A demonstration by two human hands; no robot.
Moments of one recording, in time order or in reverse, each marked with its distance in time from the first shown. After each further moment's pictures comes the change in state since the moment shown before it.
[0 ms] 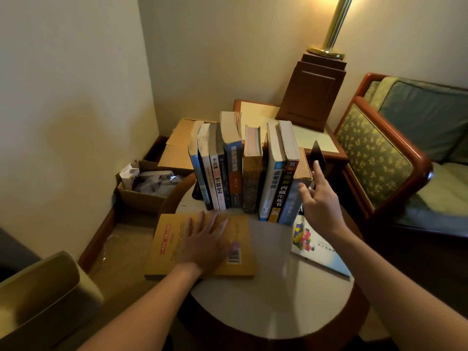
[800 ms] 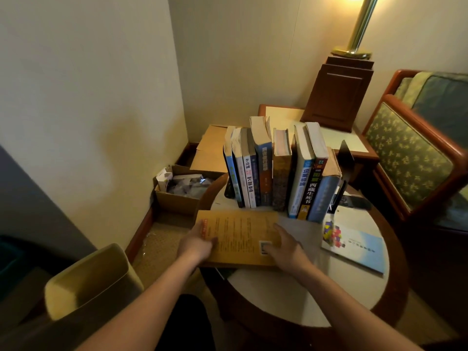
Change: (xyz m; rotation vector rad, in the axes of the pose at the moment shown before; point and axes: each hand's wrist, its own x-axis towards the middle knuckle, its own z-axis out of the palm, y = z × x) left_hand -0.060 -0.059 -0.038 -0.871 0.032 -0.607; right_hand -0.096 0.016 0.116 -0.266 -0.470 0.263
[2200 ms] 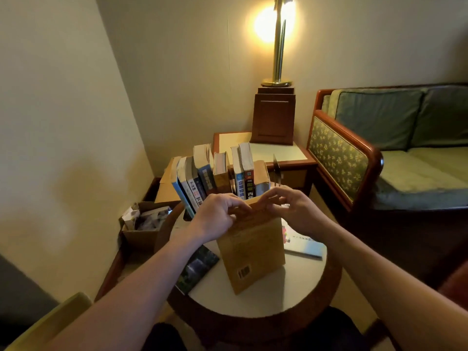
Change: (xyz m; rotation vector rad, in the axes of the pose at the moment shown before) left_hand -0.112 0.179 0.035 0.333 -0.183 1.001; right_hand -0.089 -0.012 -0.187 0.278 0.154 -0.490
